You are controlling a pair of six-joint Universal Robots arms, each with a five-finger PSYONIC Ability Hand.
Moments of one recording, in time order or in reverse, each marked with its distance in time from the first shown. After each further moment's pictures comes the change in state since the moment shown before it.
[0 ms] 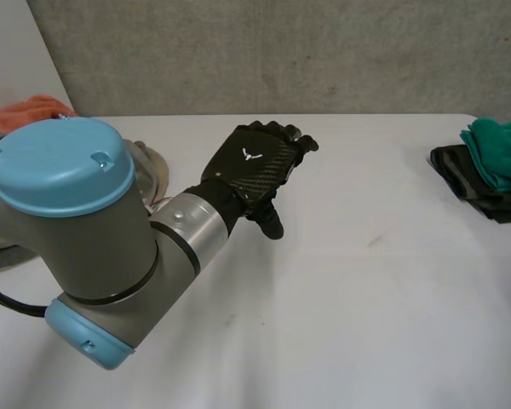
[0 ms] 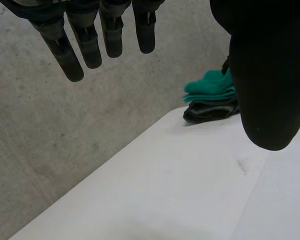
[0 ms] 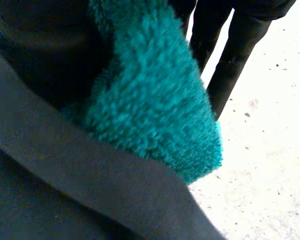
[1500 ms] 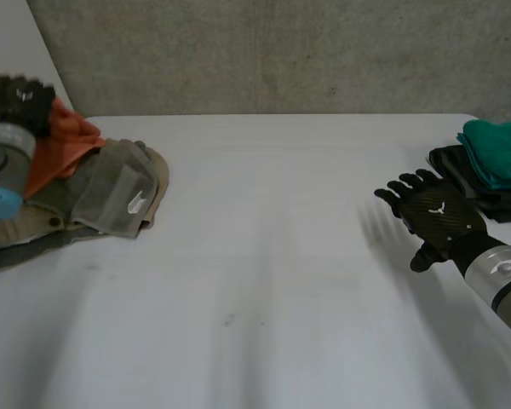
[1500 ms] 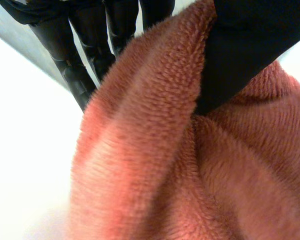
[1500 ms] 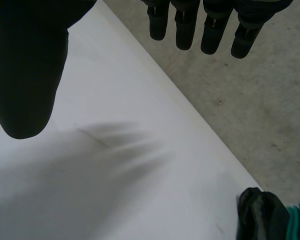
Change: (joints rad) left arm 0.730 -0.550 0.649 0.123 -0.002 0.351; right arm 0.465 -0.936 1.107 0.349 0.257 -0.459; left_hand 0.850 0.944 0.926 0.948 0.927; right_hand -0.817 -0.902 -0.915 -0.942 -0.903
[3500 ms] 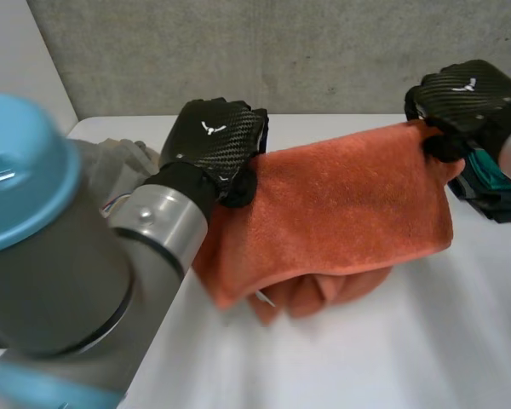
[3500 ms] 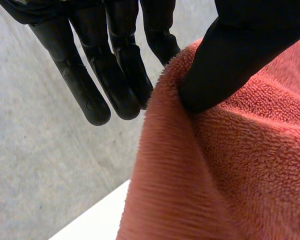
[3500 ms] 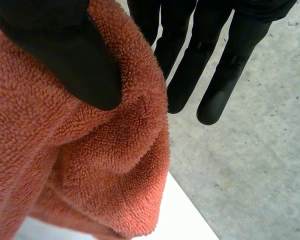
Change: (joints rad) left arm -0.805 0.681 -0.667 -0.168 -0.311 -0.347; right arm 0.144 -0.095 -0.613 0.613 0.161 0.059; left_hand 0.035 0.001 0.013 0.002 0.015; right_hand 0.833 0.944 0.974 0.988 0.921
